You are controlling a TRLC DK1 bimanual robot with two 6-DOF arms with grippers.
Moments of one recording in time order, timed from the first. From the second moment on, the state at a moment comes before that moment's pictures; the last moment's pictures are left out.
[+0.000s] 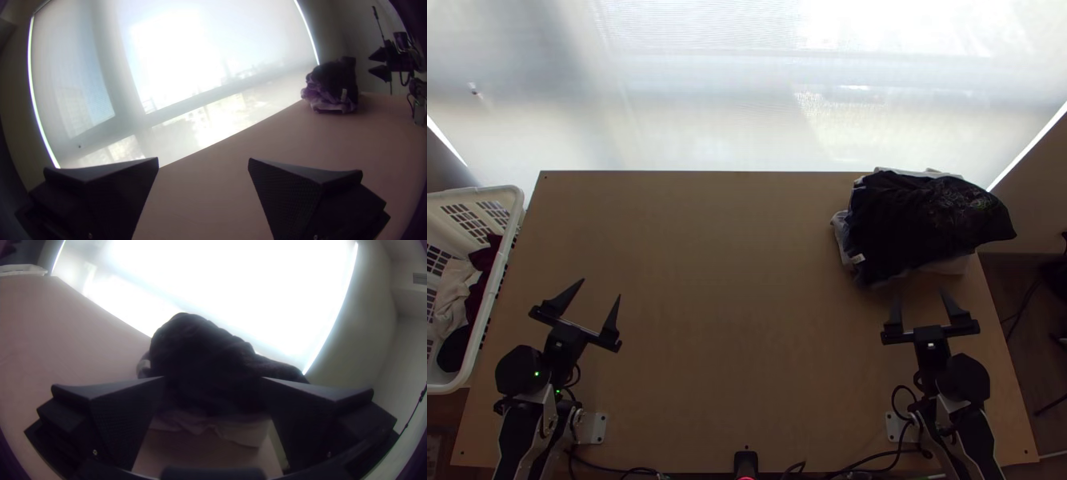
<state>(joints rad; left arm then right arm) -0.09 0.14 0.15 0.00 0.17 0.35 0.34 0.03 0.10 -0.08 0.35 -0.47</state>
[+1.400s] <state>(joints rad) 0.95 1.16 0.89 0.13 -0.08 0.37 0.43 0.99 1.45 -0.71 0.58 -0.31</state>
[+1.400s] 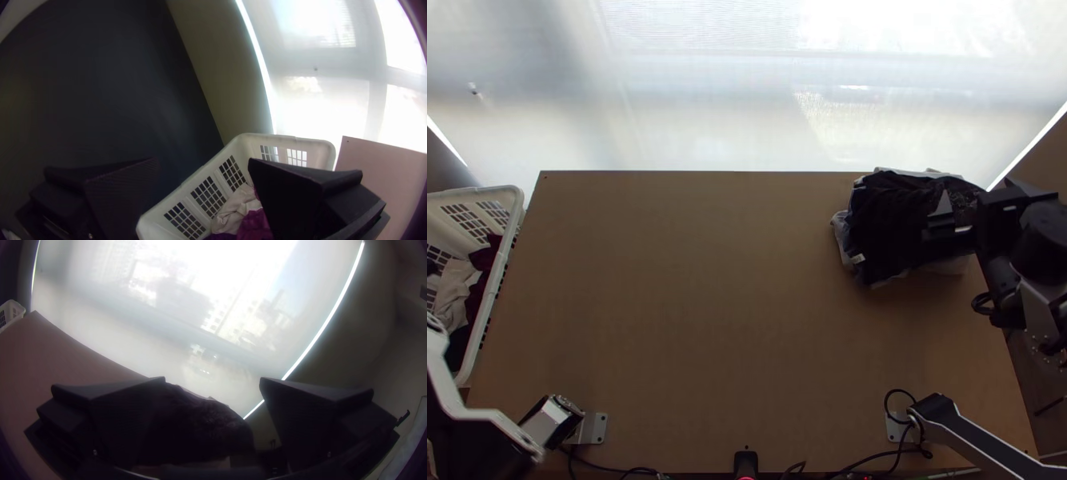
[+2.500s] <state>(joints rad) 1.01 2.66 2.32 -0.94 0.30 0.67 0.54 1.21 1.64 -0.79 0.59 -0.37</state>
